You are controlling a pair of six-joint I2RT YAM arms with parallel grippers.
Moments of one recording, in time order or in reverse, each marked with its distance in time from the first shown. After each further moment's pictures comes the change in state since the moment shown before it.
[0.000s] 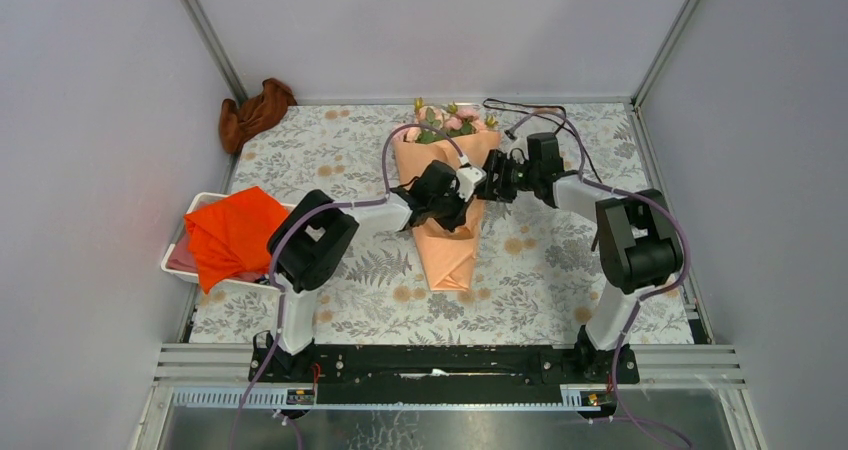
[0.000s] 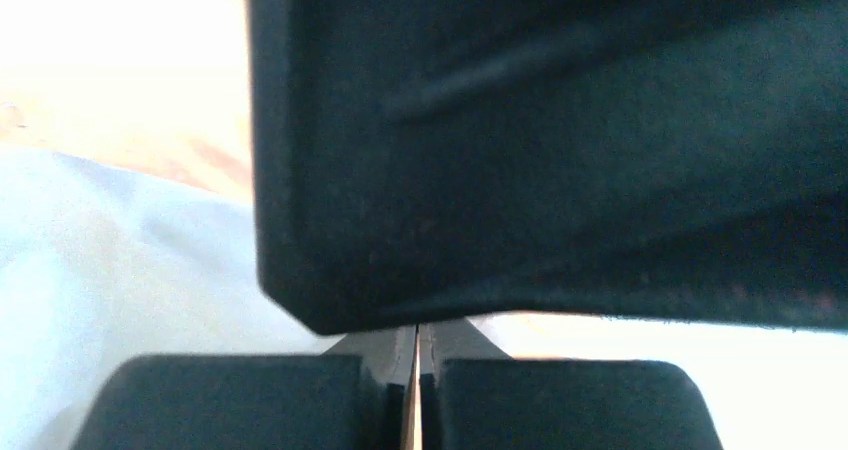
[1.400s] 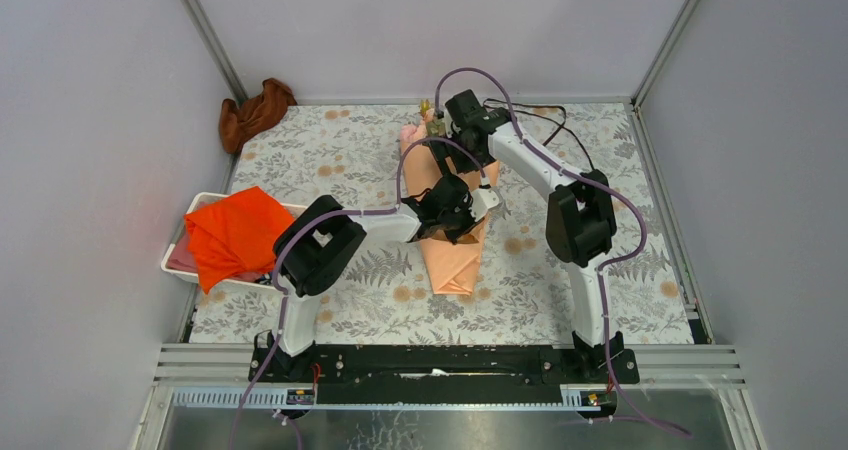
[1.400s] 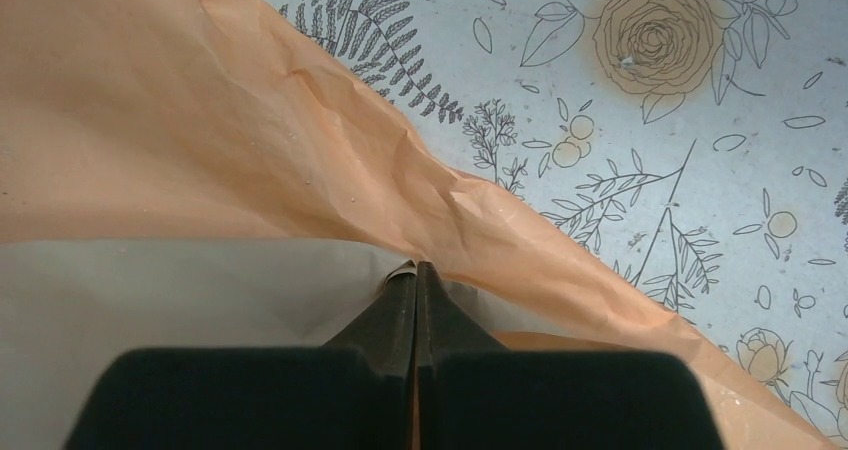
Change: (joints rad) left arm -0.068 0.008 -0.022 0.026 -0.077 0.263; right arm 0.288 0.378 0.927 -0.935 0.639 -0.512
